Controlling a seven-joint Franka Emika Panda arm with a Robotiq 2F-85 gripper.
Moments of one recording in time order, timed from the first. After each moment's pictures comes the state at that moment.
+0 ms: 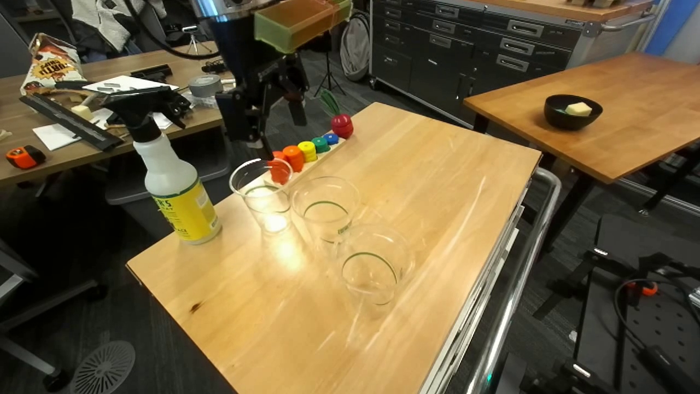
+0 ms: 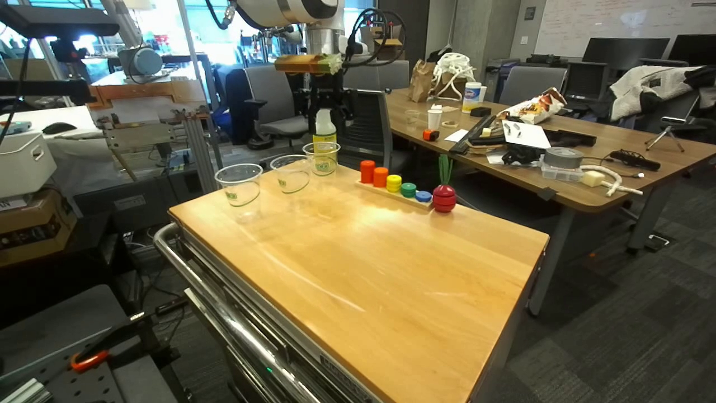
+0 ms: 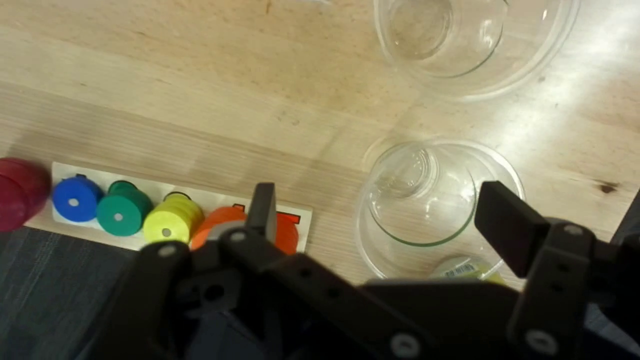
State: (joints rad) arm 0.18 0.59 0.11 -1.41 -0.15 1.90 0.06
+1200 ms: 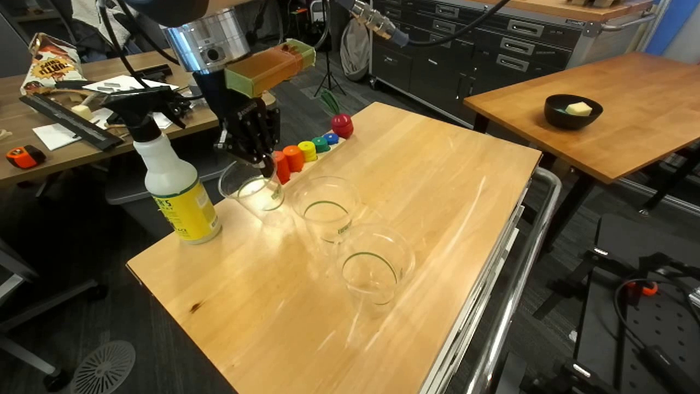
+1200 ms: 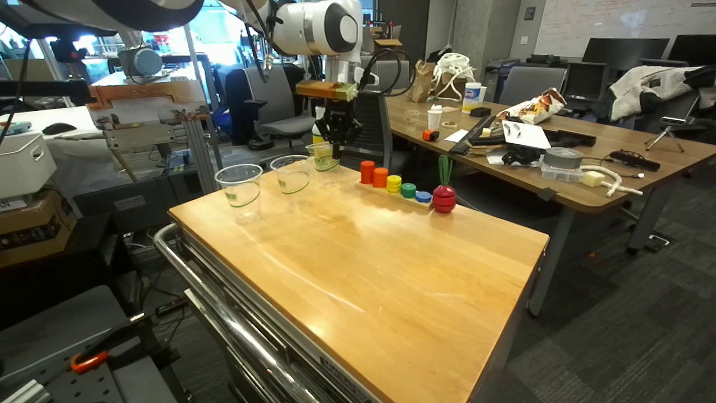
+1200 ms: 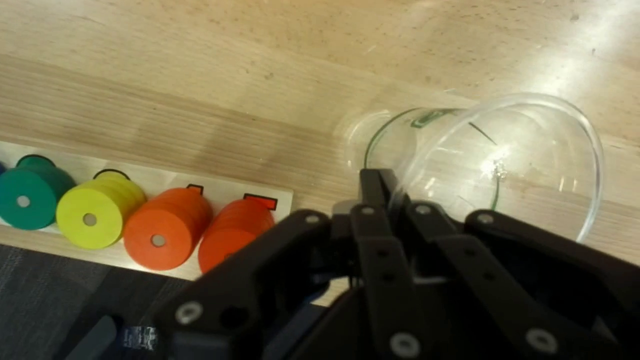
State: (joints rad) arm 0.20 0.94 0.10 -0.97 -0.11 1.71 0.03
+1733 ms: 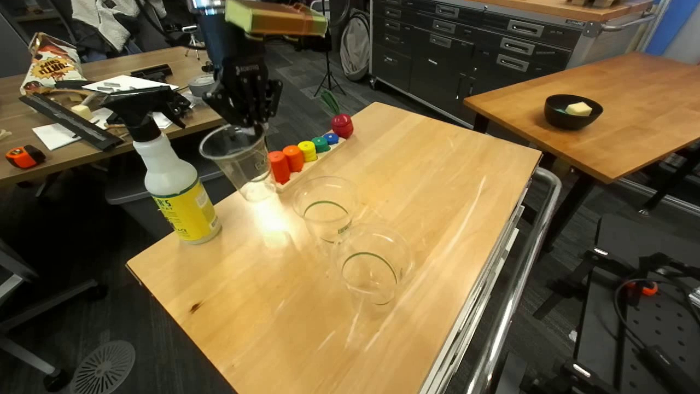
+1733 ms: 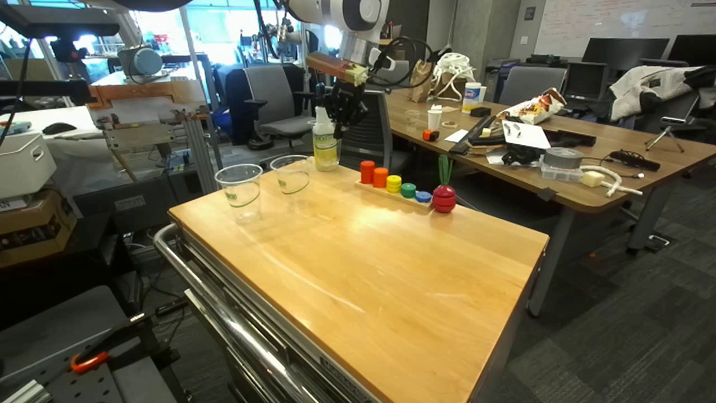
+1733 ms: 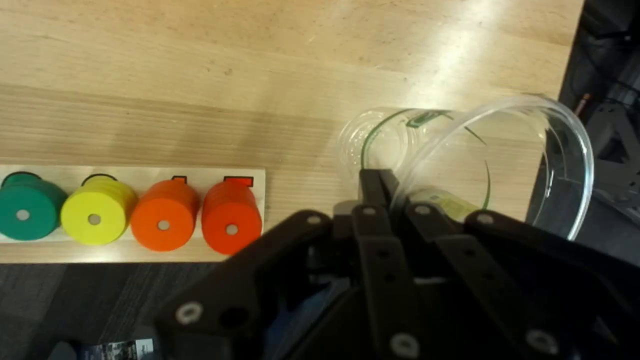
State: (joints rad) arm 0.09 0.88 0.16 -0.95 0.07 1.68 0.03
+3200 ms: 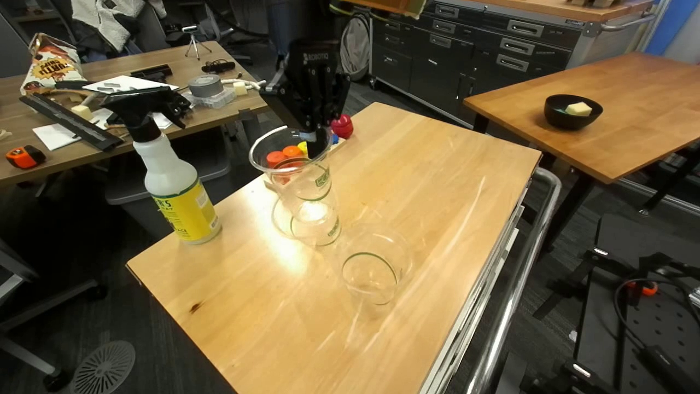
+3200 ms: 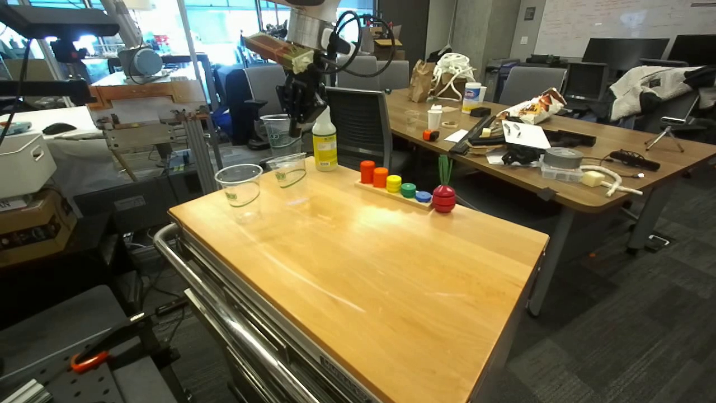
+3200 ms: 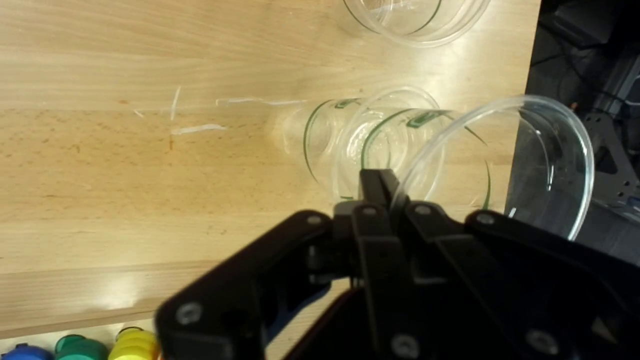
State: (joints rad) arm 0.08 0.33 0.16 -1.77 0.16 1.97 0.06
